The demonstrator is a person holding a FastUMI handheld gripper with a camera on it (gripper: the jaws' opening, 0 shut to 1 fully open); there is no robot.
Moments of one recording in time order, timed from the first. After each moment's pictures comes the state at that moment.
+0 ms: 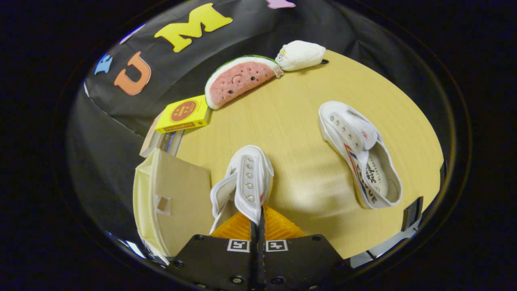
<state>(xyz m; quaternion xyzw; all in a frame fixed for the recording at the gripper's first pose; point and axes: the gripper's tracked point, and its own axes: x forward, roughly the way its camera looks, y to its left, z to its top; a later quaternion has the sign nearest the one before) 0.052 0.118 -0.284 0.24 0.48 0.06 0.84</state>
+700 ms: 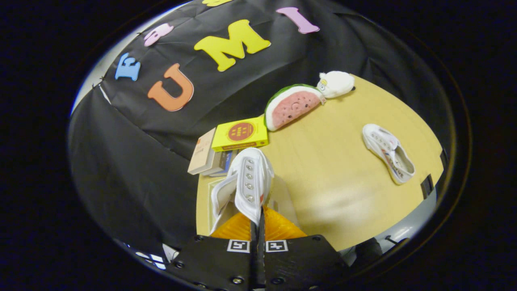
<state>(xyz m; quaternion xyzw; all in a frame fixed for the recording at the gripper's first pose) 0.015 0.283 -0.143 0.27 0.41 0.11 0.86</state>
